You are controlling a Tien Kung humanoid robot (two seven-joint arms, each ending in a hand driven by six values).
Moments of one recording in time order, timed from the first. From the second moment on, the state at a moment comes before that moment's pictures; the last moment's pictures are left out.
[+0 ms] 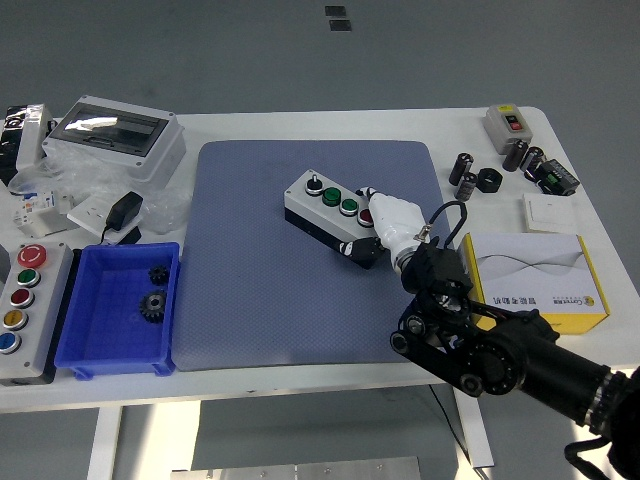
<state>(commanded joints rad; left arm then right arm) -0.05 0.12 -1.48 -0.18 1.44 0.04 0.23 0.64 -0.10 0.51 1.06 -1.86 -0.39 -0.57</state>
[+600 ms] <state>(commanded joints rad) -0.04 0.11 -1.49 -0.18 1.45 0.04 0.22 0.59 -0.31 0.47 1.34 -1.76 -0.34 -0.22</state>
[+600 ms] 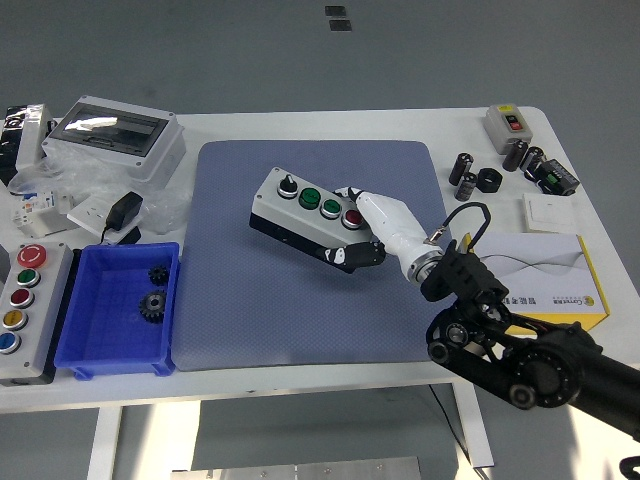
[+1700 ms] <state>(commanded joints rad) -0.05 0.12 -1.50 -0.18 1.47 0.04 0.23 0.62 -0.44 0.37 1.36 -1.83 -0.22 -0.14</state>
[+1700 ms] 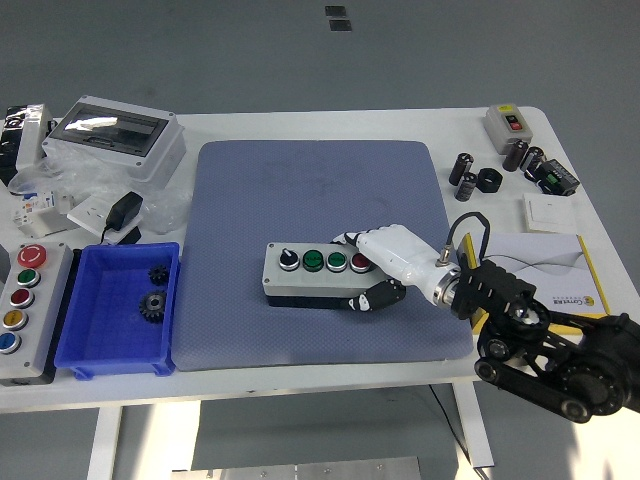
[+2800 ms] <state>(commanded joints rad) -0.05 0.12 -1.50 -0.18 1.48 0.03 0.23 0.62 -0.48 0.41 1.40 -1.54 -0.16 -0.11</state>
